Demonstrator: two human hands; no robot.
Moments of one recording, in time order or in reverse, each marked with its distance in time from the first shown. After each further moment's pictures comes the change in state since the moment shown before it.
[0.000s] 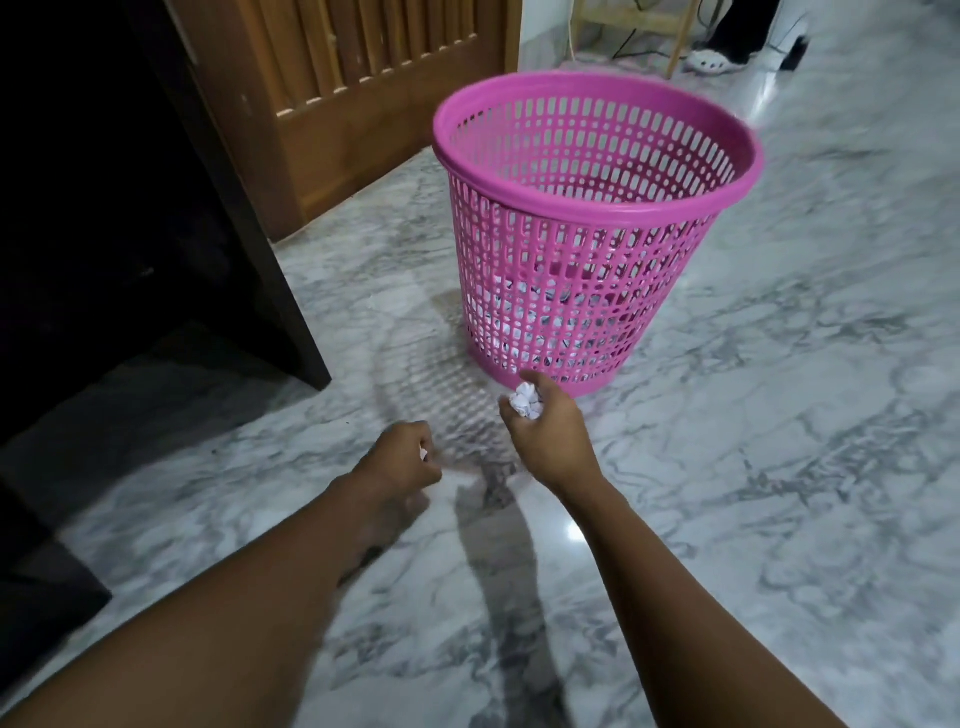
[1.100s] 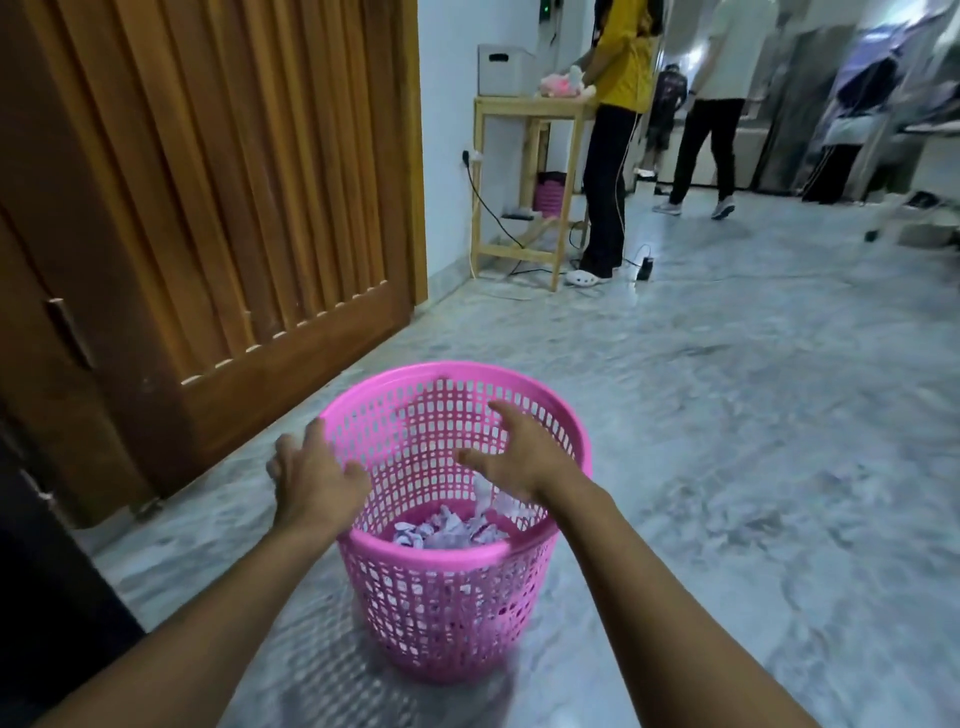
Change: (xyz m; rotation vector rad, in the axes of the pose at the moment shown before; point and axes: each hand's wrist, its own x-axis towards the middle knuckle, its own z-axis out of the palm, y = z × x) left_hand 0.097 0.246 -0.152 -0.009 0.618 -0.057; right_hand 0.185 -0.146 -0.178 -0.322 -0.078 -0.060
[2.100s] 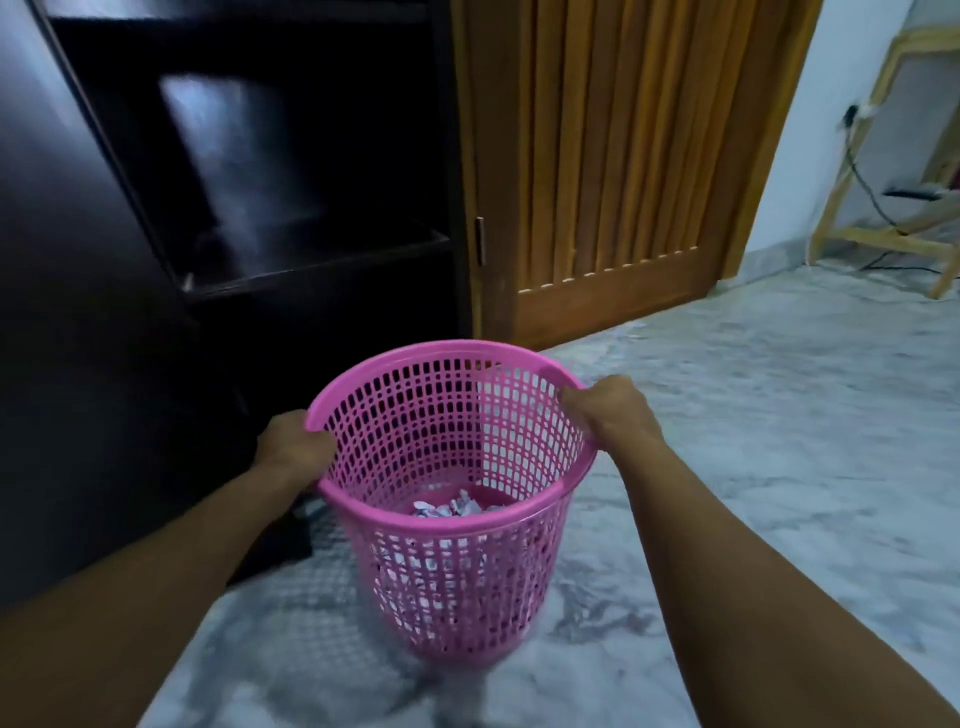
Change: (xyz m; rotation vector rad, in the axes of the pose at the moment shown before) left_hand -0.227 -0.184 -0.215 -0.129 0.382 -0.607; right_hand -0.121 -0.108 0.109 0.052 -0.197 -0.033
